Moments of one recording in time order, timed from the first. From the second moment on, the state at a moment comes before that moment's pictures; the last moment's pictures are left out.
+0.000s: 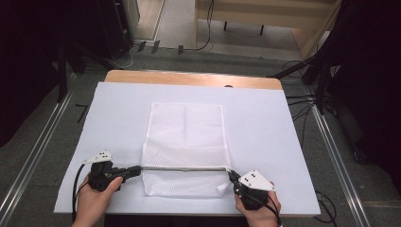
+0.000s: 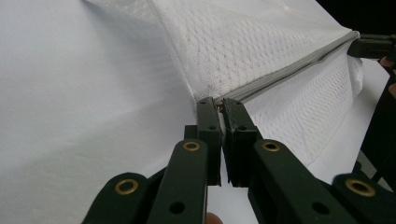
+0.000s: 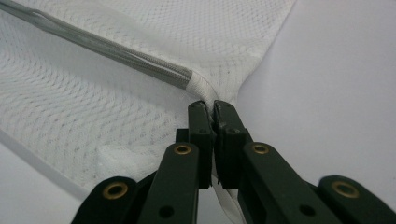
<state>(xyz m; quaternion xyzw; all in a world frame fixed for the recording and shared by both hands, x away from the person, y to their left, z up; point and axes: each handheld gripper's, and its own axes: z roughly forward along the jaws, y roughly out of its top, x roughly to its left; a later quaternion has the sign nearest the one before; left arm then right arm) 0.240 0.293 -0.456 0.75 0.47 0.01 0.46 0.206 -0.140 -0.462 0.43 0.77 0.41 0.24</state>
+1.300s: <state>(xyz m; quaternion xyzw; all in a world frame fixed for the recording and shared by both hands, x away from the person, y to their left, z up) 0.227 0.330 -0.439 0.70 0.44 0.15 0.54 0.209 -0.162 -0.455 0.44 0.75 0.44 0.24</state>
